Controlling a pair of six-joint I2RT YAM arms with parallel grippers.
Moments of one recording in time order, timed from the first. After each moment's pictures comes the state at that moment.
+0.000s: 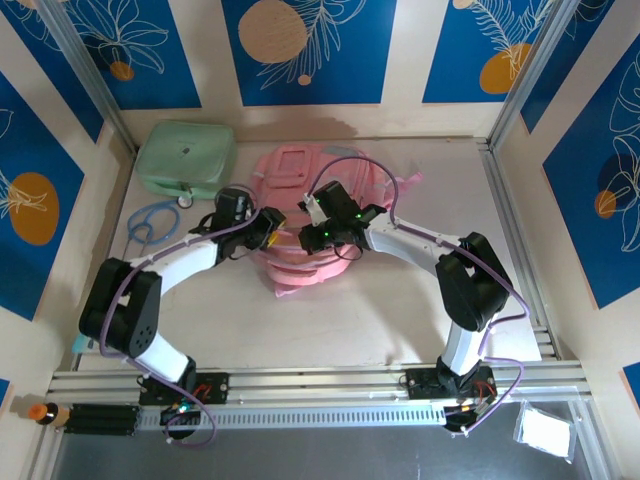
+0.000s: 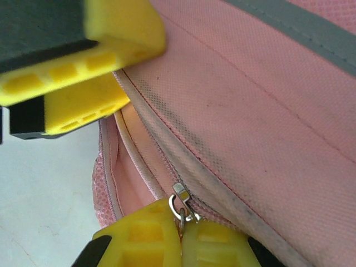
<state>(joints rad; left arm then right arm) -0.40 1.57 0.89 -0.02 0.33 -1.25 0.71 1.77 1.27 -0.41 -0.28 0.30</state>
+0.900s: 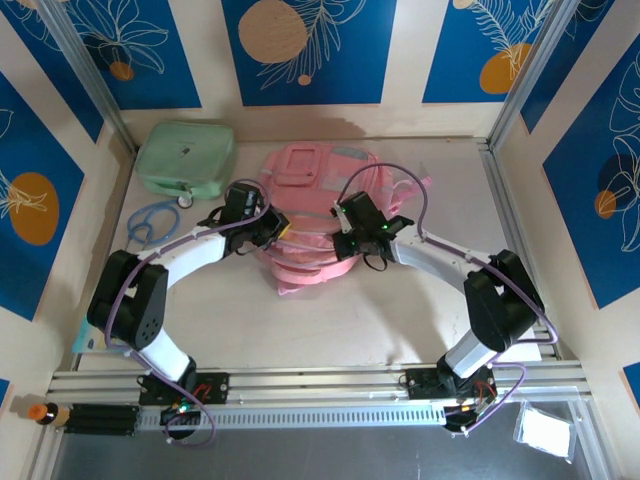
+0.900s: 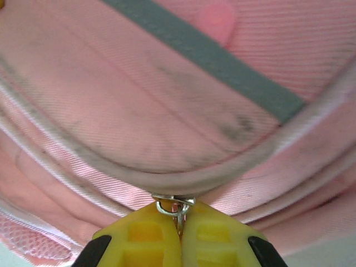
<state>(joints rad) -0.42 1.62 0.98 -0.10 0.31 -1.19 0.62 1.58 1.06 -0.44 -0.02 0.23</state>
